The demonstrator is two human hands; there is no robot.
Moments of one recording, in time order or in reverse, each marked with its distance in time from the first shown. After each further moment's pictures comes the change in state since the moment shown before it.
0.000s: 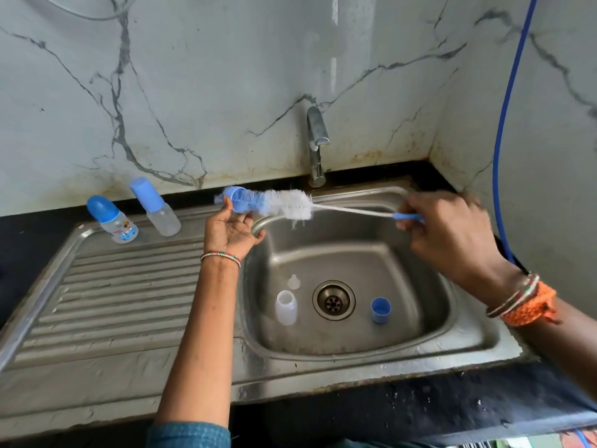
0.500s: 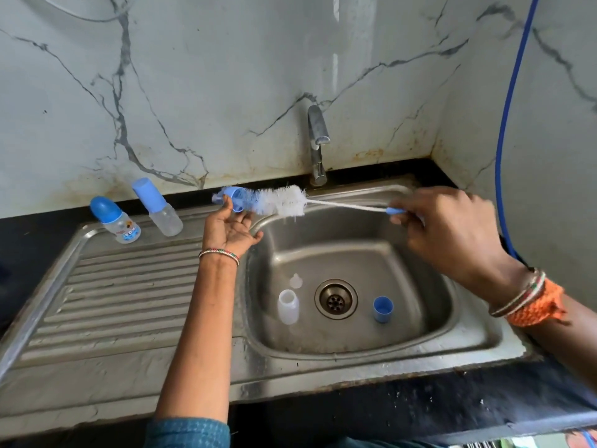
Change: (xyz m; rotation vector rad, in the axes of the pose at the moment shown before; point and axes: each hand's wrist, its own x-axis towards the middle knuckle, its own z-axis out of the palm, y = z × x) left_hand 0.003 0.005 -0.003 0.035 0.078 0.001; right_hand -0.001 -0.007 -0.011 0.028 0.035 -0.073
